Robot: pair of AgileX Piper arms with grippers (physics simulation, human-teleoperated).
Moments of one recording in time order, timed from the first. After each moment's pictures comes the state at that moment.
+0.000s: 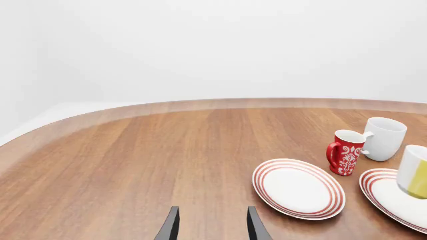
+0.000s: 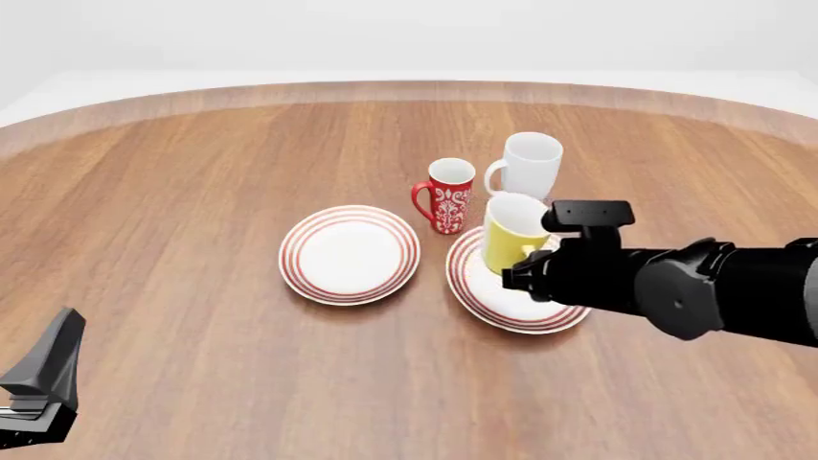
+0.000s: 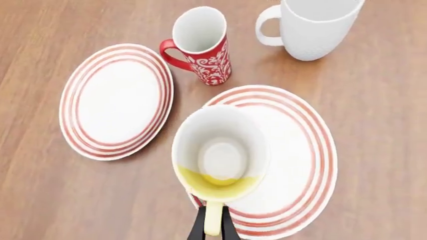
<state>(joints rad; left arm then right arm) 0.00 0.00 0.00 0.00 0.00 0.43 1.47 -0.65 0.00 0.26</state>
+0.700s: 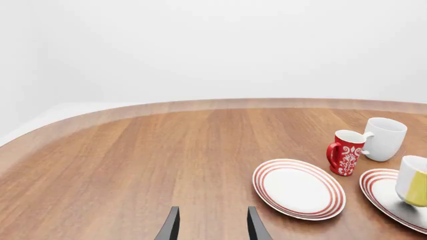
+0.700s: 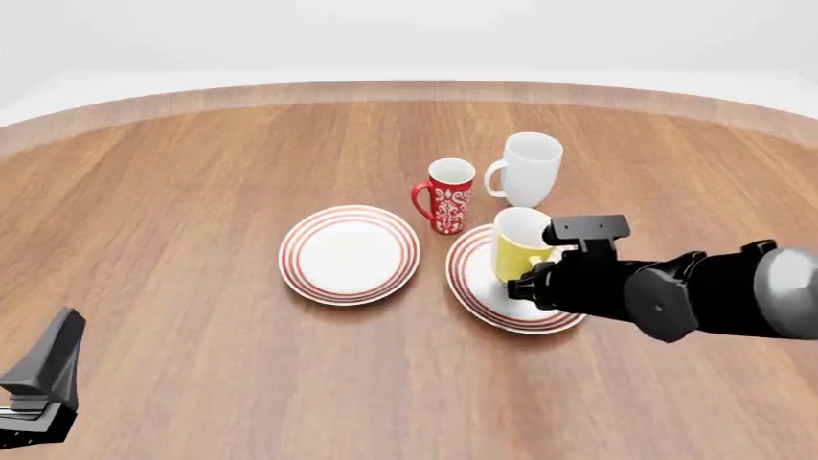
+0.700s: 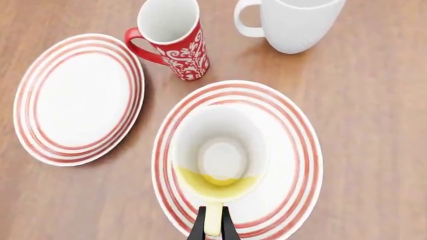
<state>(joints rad) 0.00 0.00 0.00 0.00 0.00 0.37 1.59 -0.64 -0.10 0.20</state>
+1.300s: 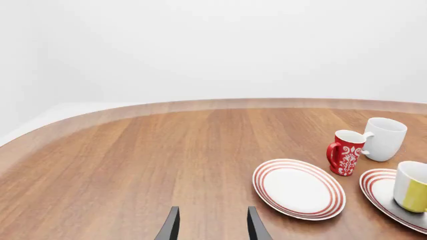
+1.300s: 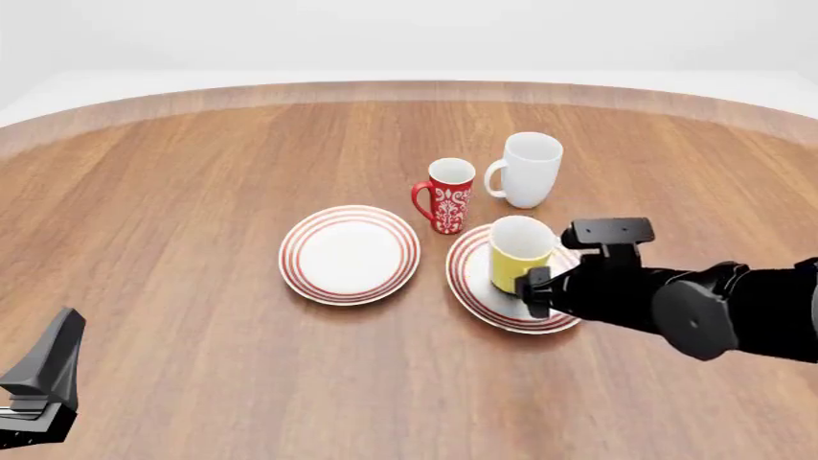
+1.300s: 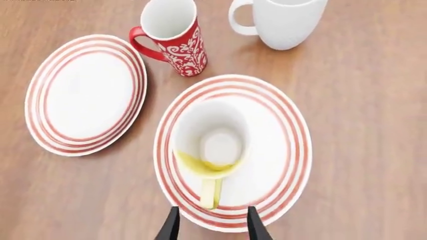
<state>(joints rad) 0.00 0.00 0.00 0.00 0.00 0.36 1.48 -0.57 -0.08 0.22</state>
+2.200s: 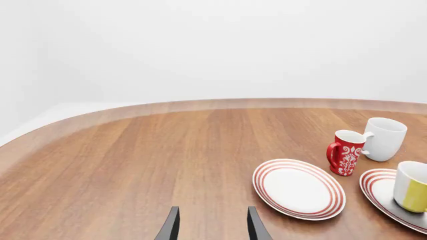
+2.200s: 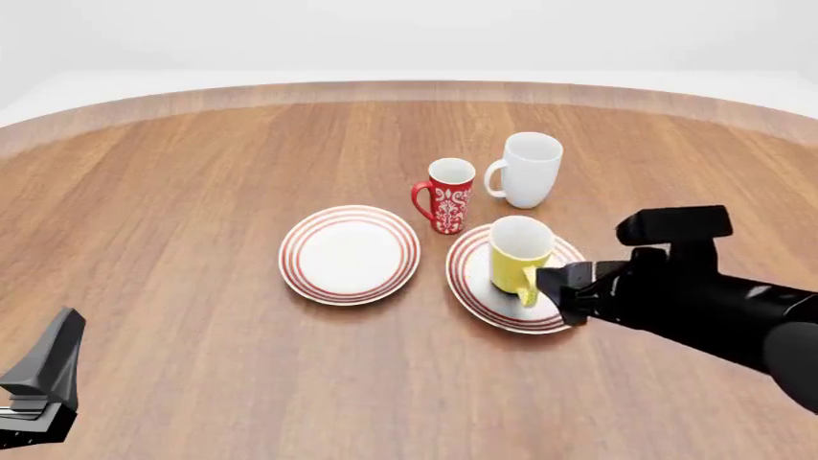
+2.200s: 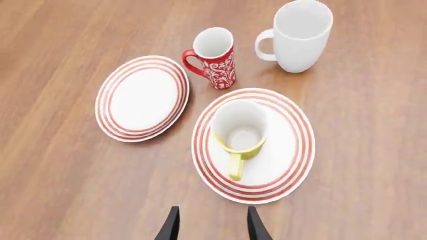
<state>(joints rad) 0.00 0.00 0.00 0.00 0.00 0.44 1.06 -0.49 0.11 0.23</state>
